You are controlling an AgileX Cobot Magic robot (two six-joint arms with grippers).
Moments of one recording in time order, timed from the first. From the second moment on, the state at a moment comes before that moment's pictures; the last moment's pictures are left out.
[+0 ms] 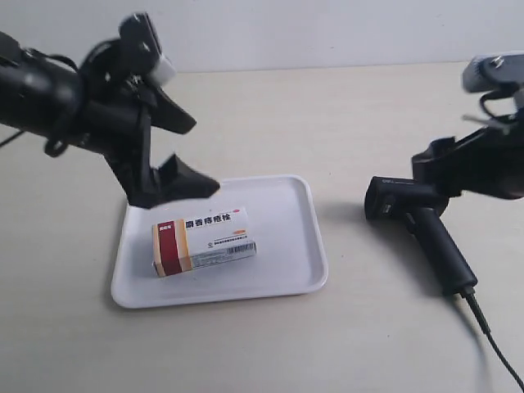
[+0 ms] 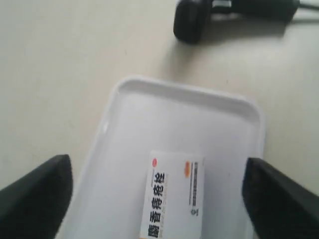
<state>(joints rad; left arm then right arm) -0.43 1.56 -0.94 -1.03 0.64 1.62 0.42 1.21 -0.51 -0.03 0.11 0.15</state>
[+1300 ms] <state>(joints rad) 0.10 0.01 0.00 -1.23 0.24 1.26 0.42 0.00 -0.50 0.03 0.30 0.15</state>
